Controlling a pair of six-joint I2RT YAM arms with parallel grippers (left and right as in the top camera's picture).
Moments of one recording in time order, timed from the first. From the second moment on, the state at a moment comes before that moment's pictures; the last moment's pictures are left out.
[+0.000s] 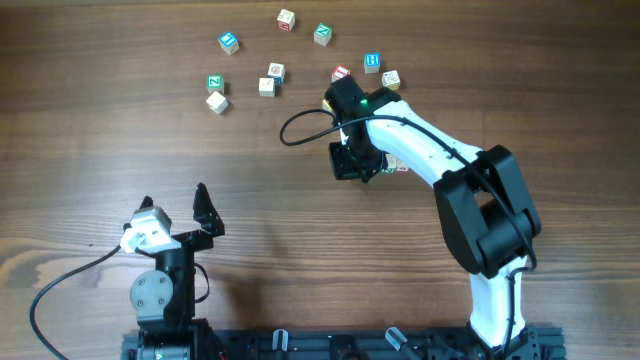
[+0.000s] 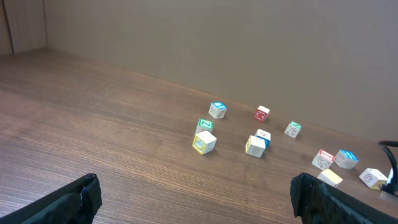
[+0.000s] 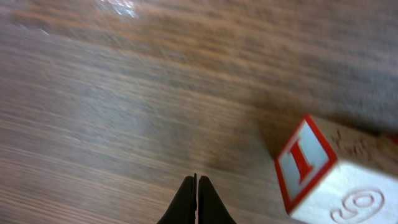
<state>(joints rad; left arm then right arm) 0.06 0.01 0.01 -0.07 -0.06 -0.27 0.54 2.13 1.54 -0.95 -0.15 0.34</state>
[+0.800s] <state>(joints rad) 0.06 0.01 0.01 -0.07 -0.06 -0.27 0.54 2.13 1.54 -0.93 0.05 0.41</state>
